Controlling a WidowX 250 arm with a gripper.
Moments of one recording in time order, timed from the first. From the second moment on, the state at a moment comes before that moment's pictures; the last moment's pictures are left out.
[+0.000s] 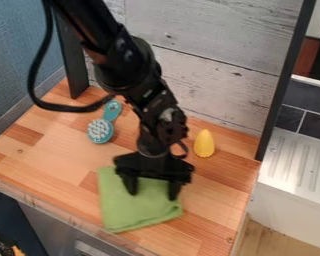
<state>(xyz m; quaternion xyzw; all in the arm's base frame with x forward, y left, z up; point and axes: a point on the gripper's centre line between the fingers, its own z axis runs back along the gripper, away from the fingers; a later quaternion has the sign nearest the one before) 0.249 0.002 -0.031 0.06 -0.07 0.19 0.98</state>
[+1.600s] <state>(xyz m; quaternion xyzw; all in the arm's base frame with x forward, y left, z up) 0.270 0.158 -0.033 0.13 -0.06 0.45 0.88</state>
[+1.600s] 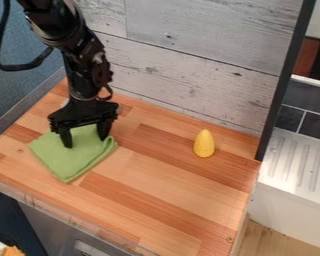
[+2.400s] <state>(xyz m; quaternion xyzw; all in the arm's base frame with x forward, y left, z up) 0.270 0.194 -0.031 0.12 -0.06 0.53 0.84</state>
